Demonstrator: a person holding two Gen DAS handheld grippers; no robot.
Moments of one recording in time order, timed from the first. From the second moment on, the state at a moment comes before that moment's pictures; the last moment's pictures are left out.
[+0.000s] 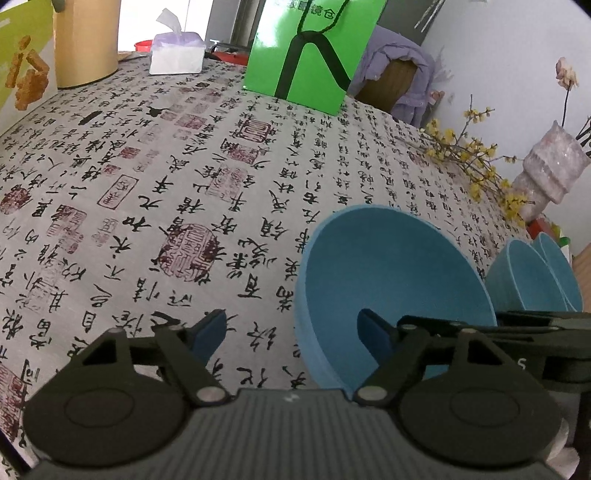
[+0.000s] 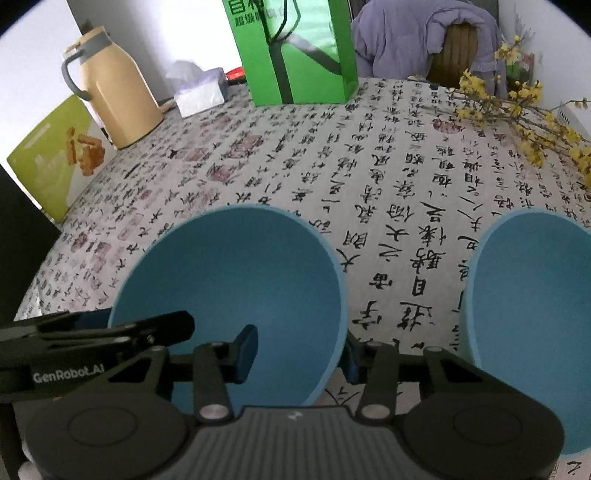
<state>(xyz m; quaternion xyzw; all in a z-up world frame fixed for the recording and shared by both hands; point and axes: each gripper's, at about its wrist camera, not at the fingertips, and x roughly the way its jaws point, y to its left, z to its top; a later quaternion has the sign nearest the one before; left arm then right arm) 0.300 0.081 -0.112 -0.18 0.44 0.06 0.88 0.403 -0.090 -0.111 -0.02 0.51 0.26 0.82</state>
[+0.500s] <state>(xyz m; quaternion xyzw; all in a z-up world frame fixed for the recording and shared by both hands) 0.305 0.075 -0.118 -0.18 0.45 0.05 0.88 0.406 -0.096 -0.115 -0.01 0.51 0.25 0.82</state>
